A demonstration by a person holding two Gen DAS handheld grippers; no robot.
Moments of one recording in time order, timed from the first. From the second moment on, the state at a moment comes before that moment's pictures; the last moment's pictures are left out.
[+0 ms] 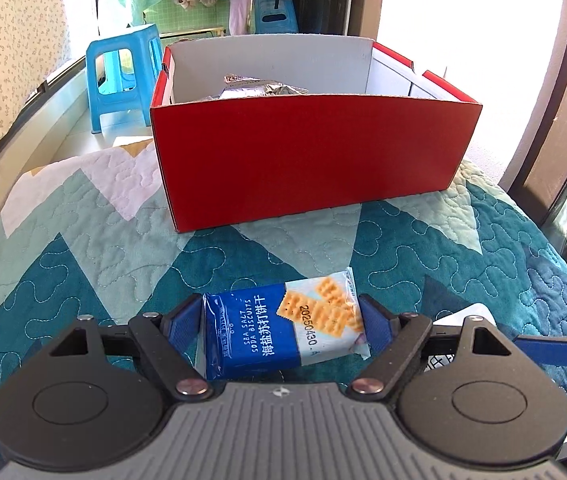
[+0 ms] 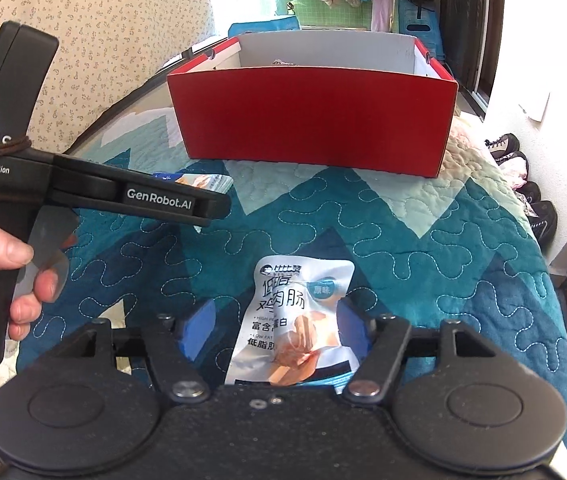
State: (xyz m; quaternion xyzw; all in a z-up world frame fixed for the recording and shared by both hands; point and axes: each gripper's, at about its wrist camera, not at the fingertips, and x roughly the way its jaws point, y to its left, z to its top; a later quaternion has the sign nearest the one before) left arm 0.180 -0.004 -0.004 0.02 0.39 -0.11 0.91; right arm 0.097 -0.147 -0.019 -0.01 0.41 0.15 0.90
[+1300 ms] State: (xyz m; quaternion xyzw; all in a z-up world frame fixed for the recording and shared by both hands) left arm 0.162 0.000 -0.006 0.03 0.40 -0.12 0.91; right arm 0.124 -0.157 -0.038 0.00 0.41 0.12 0.90
